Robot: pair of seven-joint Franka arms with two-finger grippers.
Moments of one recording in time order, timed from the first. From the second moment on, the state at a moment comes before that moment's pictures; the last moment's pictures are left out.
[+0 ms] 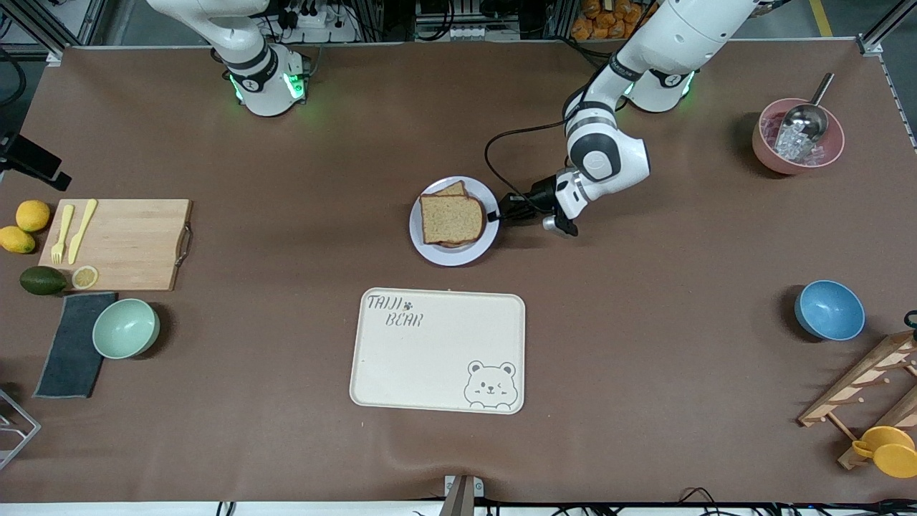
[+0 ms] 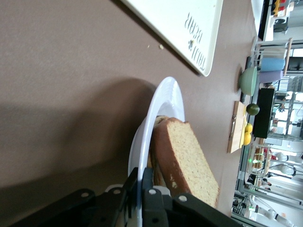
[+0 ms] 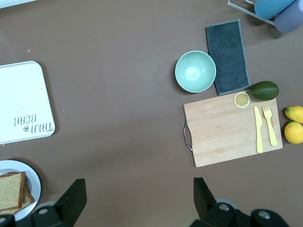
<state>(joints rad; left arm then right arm) -0.19 0.45 -0.49 -2.27 -2.05 2.59 1.16 0.00 0.05 -0.04 -1.35 -0.02 1.41 0.17</state>
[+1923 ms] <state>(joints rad) -0.04 0.57 -0.49 -2.08 -2.16 2.35 1.29 0.00 0.05 -0.04 -1.34 -0.02 1.40 0.17</state>
